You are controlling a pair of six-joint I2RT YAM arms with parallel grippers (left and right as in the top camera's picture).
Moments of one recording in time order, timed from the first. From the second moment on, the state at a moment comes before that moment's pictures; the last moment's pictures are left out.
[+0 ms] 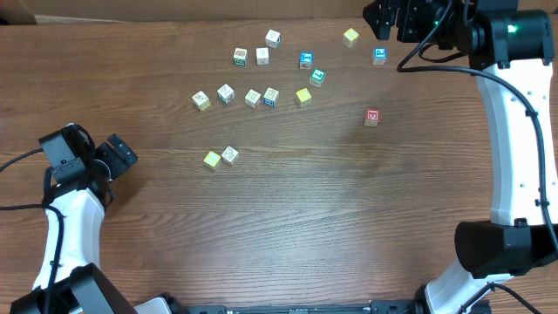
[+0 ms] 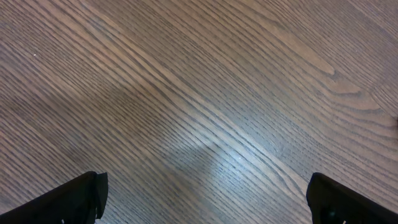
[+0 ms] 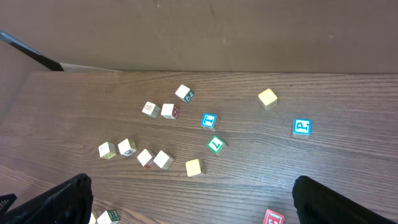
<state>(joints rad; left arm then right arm) 0.45 1.44 0.82 -0.31 0.02 -0.29 0.06 1.85 2.15 -1.03 -0.35 0.12</state>
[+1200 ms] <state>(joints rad) 0.45 1.44 0.83 -0.31 0.02 -0.29 0.08 1.85 2.15 -0.91 -0.44 0.16</state>
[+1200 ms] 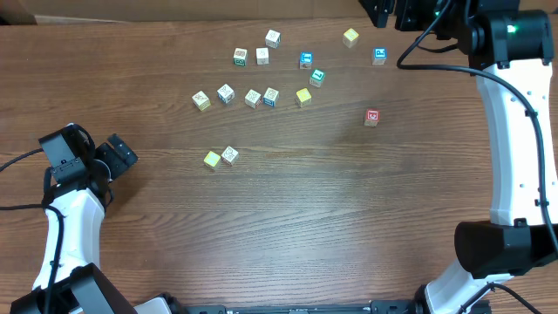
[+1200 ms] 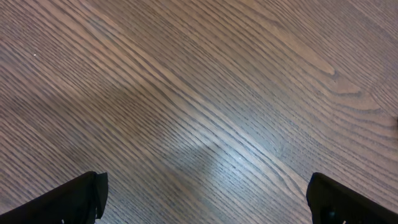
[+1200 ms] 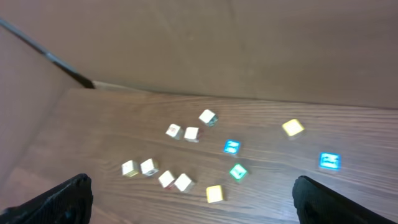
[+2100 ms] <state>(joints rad) 0.45 1.44 0.83 -0.32 0.02 -0.29 0.48 2.39 2.15 -0.79 -0.13 0.50</state>
